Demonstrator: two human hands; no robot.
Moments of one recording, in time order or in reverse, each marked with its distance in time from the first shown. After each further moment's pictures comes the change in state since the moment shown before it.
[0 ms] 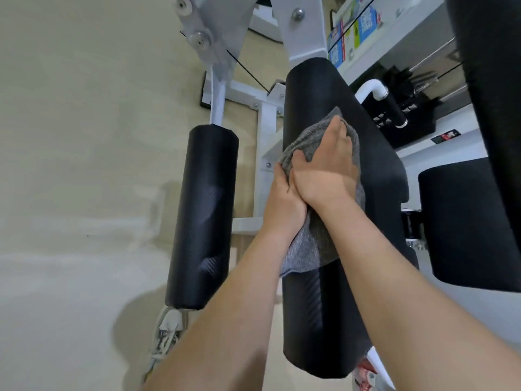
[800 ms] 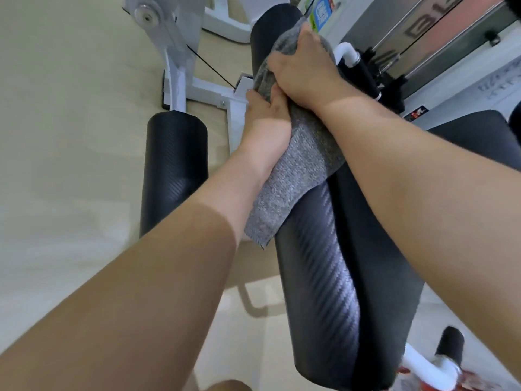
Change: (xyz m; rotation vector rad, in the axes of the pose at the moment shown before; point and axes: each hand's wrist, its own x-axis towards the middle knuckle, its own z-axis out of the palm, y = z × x) left_hand 0.066 0.021 0.001 -0.082 0.068 0.139; right_hand 0.087 -0.001 0.013 0.119 0.062 -0.155
